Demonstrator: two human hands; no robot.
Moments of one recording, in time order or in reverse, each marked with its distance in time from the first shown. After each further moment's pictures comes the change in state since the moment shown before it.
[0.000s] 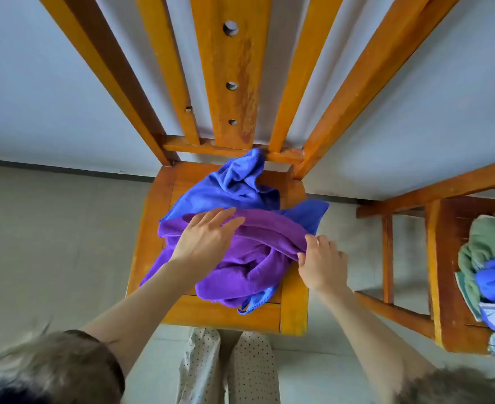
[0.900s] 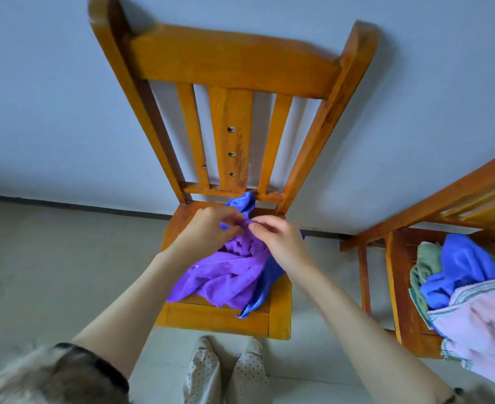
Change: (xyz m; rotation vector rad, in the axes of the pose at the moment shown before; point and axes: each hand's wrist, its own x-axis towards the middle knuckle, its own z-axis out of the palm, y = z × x) left_hand 0.007 0.060 -0.189 -0.597 -0.028 -0.235; right_hand -0.094 -0.058 -0.182 1.189 0.005 -0.249
